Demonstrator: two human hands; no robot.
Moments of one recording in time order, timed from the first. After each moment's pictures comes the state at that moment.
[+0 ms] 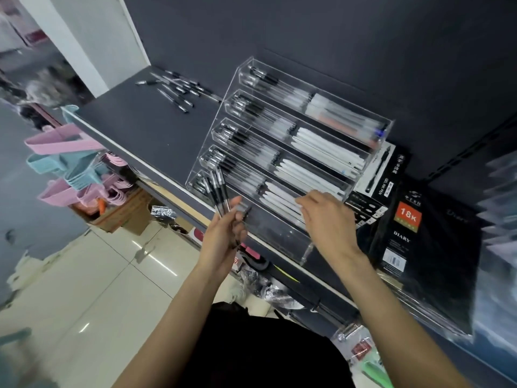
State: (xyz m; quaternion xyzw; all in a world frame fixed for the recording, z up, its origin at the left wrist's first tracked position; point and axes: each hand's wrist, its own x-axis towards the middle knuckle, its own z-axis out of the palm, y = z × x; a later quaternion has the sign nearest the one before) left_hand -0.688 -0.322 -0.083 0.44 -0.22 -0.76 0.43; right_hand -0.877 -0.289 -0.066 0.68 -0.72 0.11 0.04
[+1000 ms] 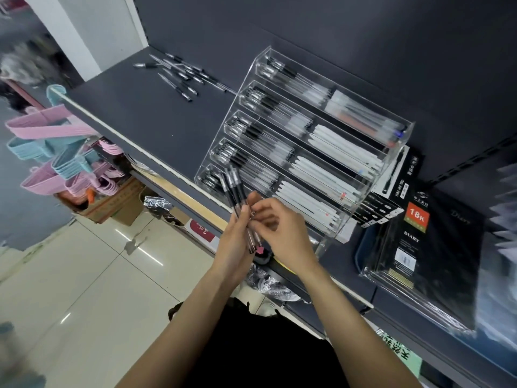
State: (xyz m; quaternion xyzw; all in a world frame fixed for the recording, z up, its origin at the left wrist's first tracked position) left_hand -0.679 -0.318 -0.086 0.37 -0.21 -0.80 0.43; right_hand -0.780 -0.298 -0.060 0.53 -0.69 0.33 -0.38
